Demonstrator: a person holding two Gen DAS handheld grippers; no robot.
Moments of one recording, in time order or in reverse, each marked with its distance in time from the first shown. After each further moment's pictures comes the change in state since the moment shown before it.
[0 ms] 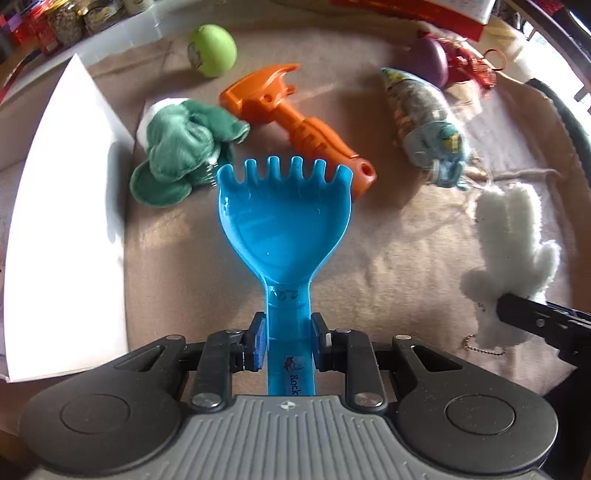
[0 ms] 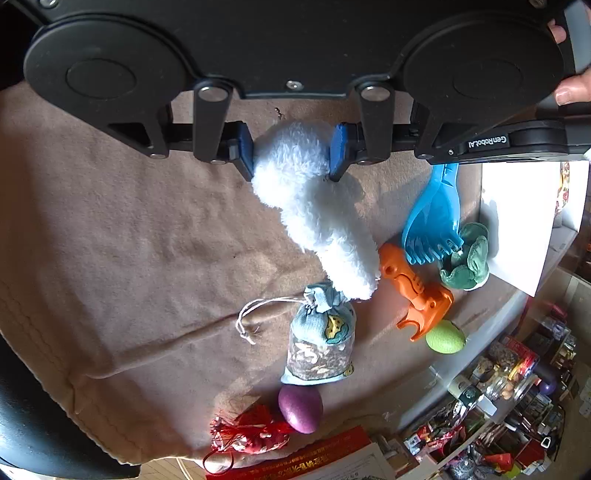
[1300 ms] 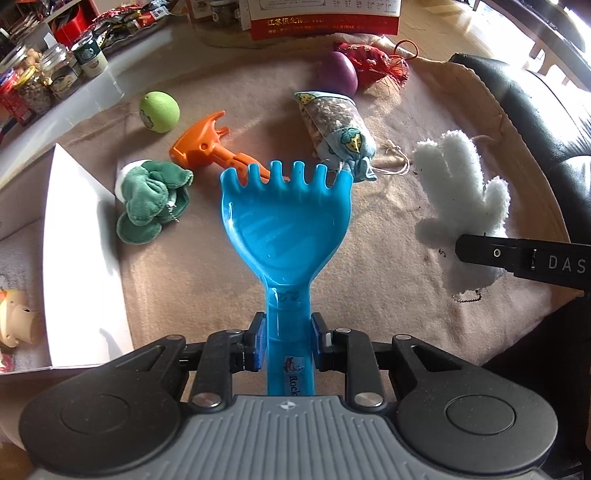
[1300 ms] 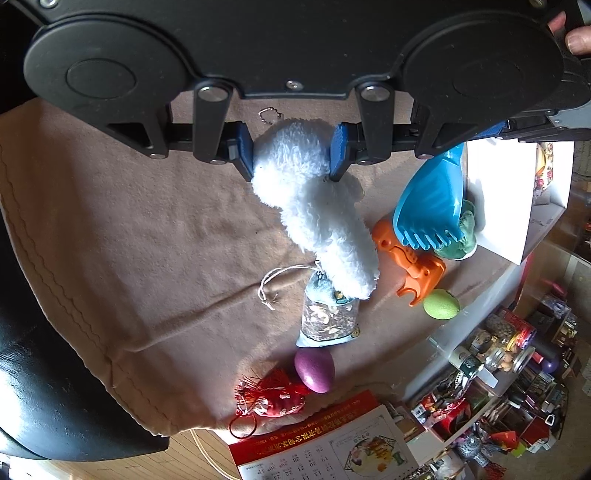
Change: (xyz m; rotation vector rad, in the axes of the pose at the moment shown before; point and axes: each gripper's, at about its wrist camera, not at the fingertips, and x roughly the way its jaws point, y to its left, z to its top) left arm -0.050 -0.053 -0.010 0.189 -0.046 0.026; right arm -0.035 -0.009 0.011 0.049 -0.053 0.003
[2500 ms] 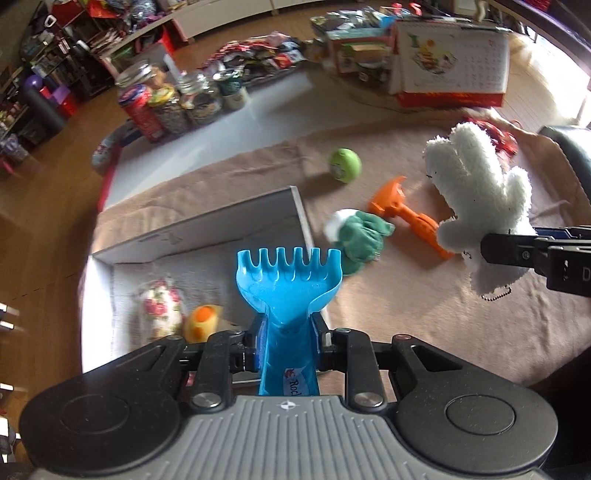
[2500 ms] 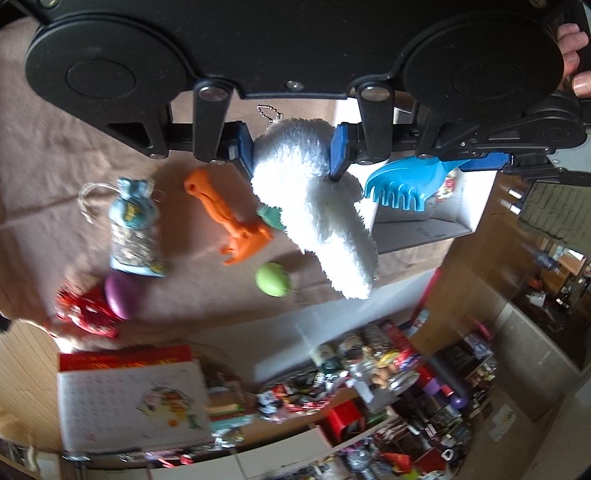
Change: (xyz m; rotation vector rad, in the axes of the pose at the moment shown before) left arm -0.116 0.161 0.011 -0.084 -0.091 0.247; right arm -0.015 0.178 0.027 -0.273 -0.051 0.191
